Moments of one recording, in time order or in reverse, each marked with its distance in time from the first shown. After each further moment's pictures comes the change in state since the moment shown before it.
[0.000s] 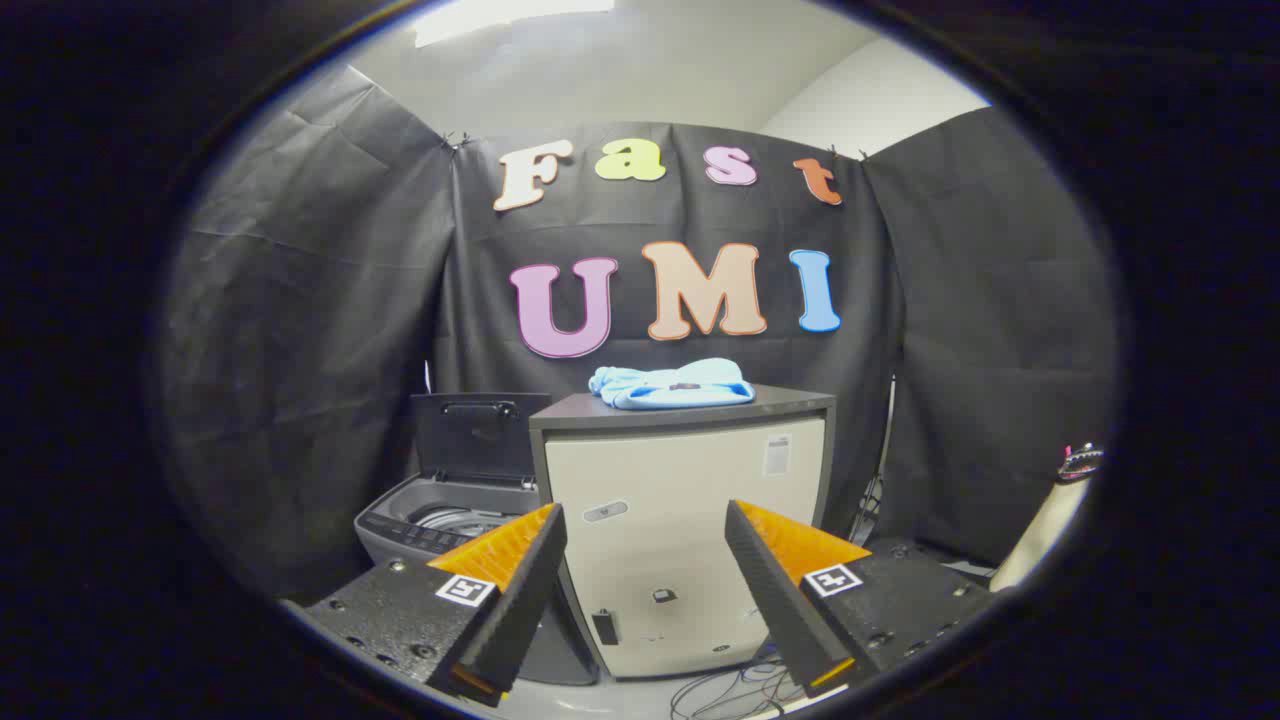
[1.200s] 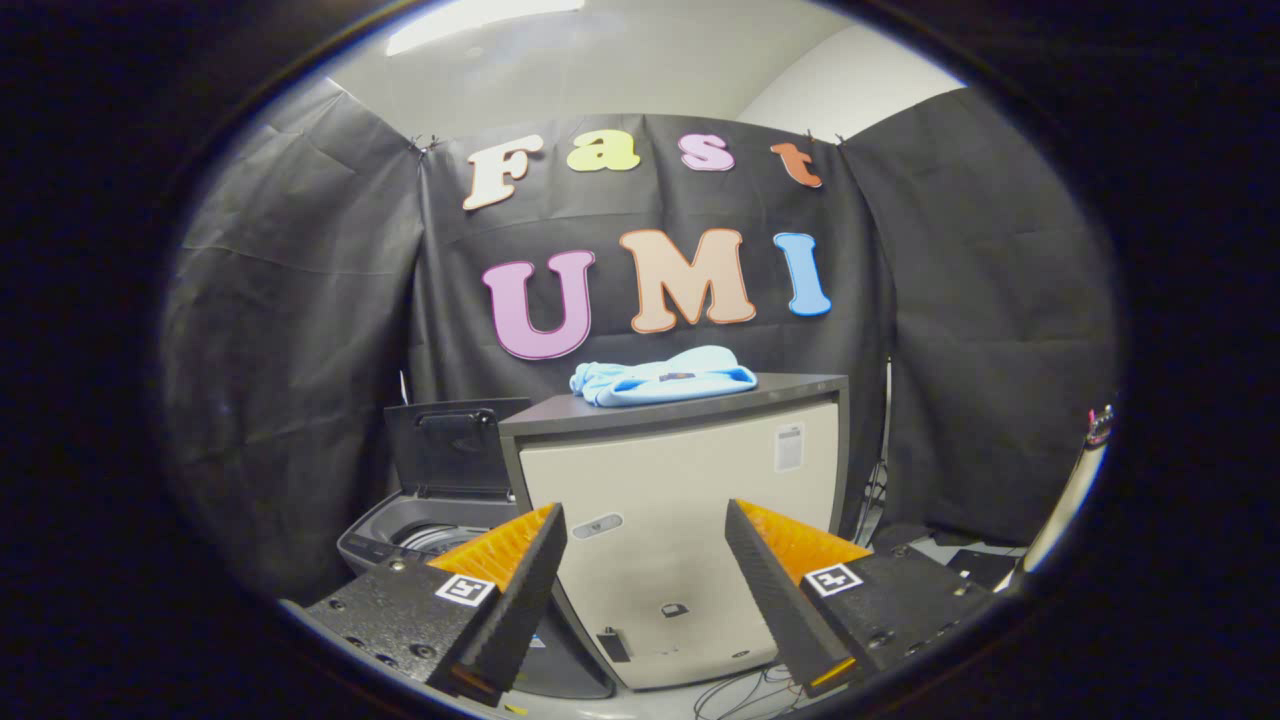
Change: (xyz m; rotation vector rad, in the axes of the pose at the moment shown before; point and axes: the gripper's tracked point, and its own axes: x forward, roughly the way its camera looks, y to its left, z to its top) arm 0.063 -0.007 0.000 0.054 -0.010 -0.067
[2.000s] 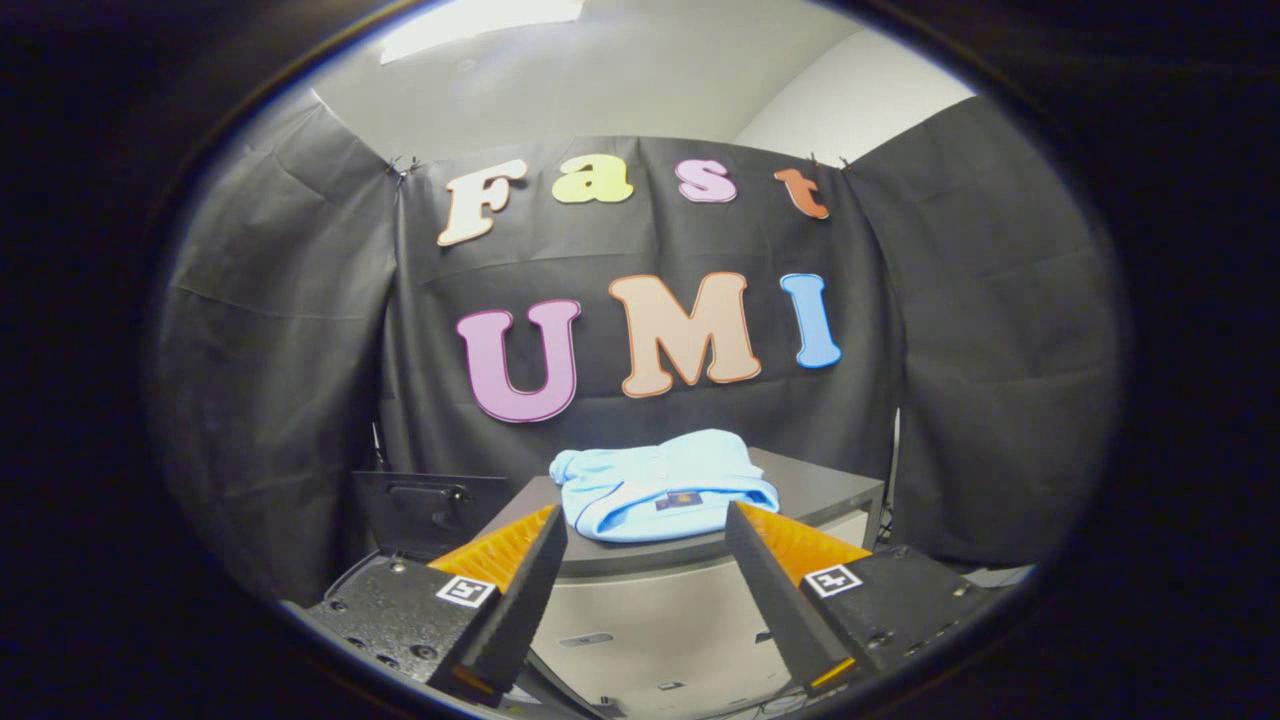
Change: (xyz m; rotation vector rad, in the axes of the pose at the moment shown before) arm 0.096 0.001 0.087 0.001 -0.075 -0.005
